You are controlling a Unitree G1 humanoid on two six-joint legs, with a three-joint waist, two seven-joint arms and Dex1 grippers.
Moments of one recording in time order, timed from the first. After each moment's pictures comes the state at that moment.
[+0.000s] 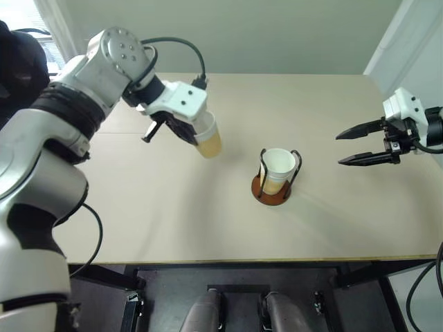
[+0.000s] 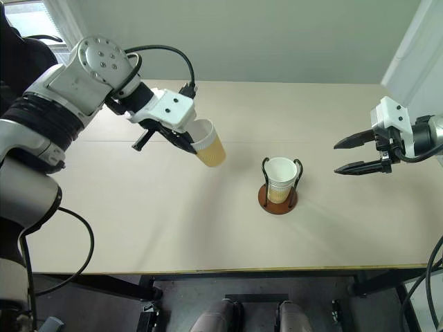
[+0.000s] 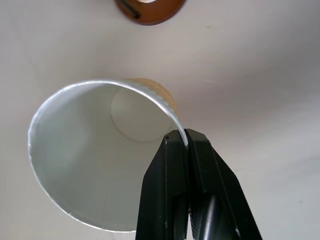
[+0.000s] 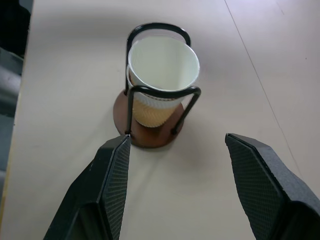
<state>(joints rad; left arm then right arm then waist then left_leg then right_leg) -1.67 0.78 -1.06 0.96 -0.30 -0.30 -1.59 -1.00 -1.07 0.22 0.52 0.36 0.11 1.61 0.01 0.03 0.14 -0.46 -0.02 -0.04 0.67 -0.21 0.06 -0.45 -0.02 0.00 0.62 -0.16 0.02</state>
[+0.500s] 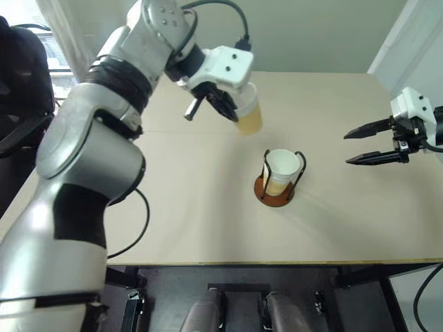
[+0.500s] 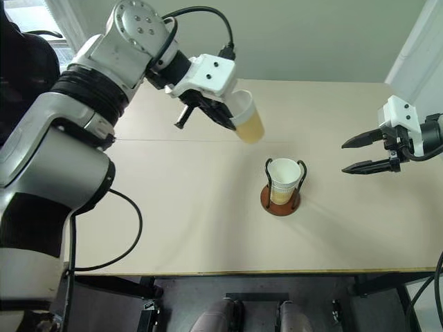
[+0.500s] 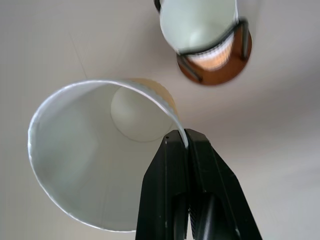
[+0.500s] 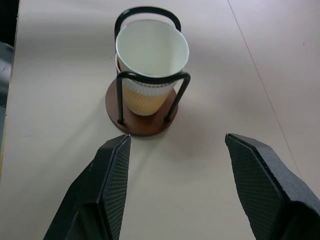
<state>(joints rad) -1.81 0.48 -0.82 1.19 -0.19 -0.28 -1.59 -1.01 -1.13 0.27 0.54 0.38 0.10 1.61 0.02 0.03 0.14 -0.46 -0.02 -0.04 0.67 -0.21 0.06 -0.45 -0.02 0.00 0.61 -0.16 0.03</state>
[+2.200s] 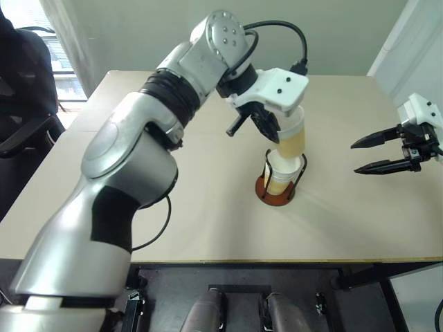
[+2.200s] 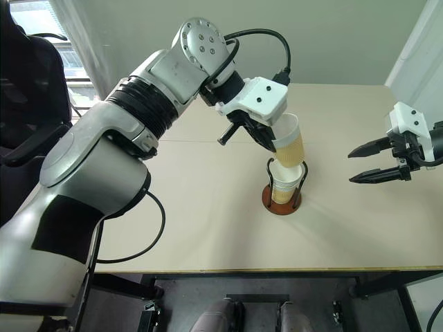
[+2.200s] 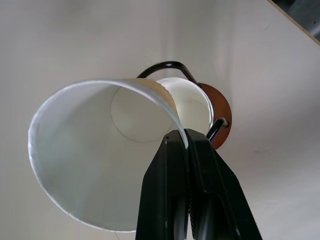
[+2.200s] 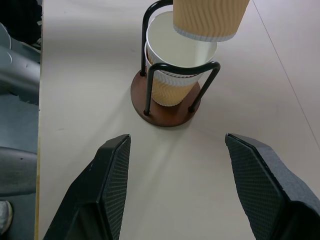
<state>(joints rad) -1.79 0.34 -0.90 1.10 -0.27 -0.26 -1.59 -0.93 -1.22 0.29 0.42 0.45 0.18 1.61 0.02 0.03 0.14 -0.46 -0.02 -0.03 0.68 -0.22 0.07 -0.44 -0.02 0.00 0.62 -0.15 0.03</state>
